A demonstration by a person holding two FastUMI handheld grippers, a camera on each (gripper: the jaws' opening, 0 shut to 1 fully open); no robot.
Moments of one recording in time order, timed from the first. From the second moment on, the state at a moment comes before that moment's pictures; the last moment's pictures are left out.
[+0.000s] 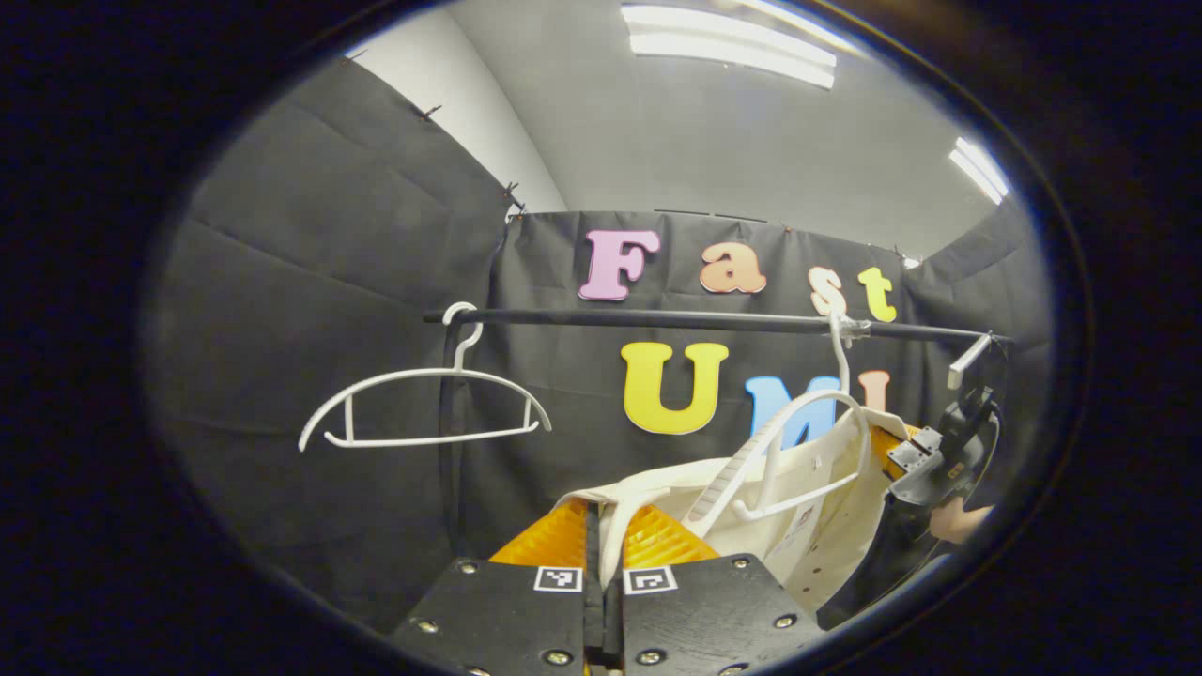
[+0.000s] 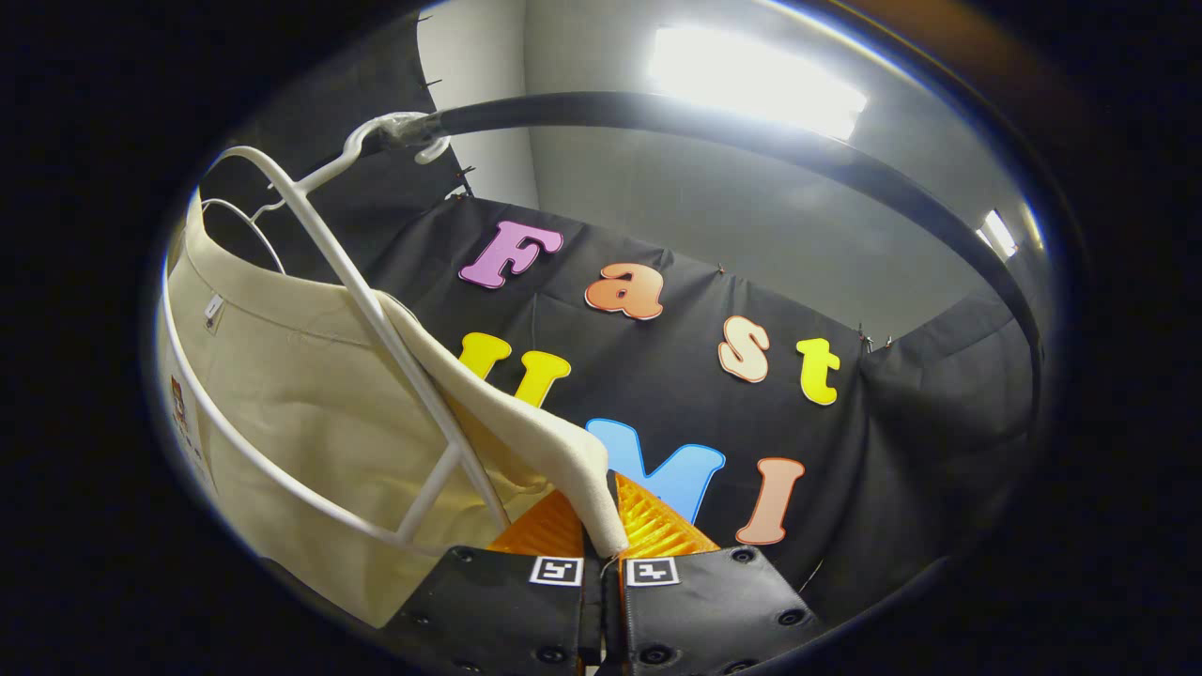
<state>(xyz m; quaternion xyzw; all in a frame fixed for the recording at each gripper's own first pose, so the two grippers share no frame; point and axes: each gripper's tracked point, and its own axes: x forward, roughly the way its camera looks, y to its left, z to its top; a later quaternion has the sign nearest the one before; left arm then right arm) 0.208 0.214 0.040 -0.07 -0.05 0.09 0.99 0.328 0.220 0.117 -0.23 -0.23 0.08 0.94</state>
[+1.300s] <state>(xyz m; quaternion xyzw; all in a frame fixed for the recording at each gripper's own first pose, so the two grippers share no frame) 0.167 0.126 -0.047 -0.01 0.08 0.13 0.99 0.270 0.152 -0.027 -0.12 -0.03 0.16 0.98</state>
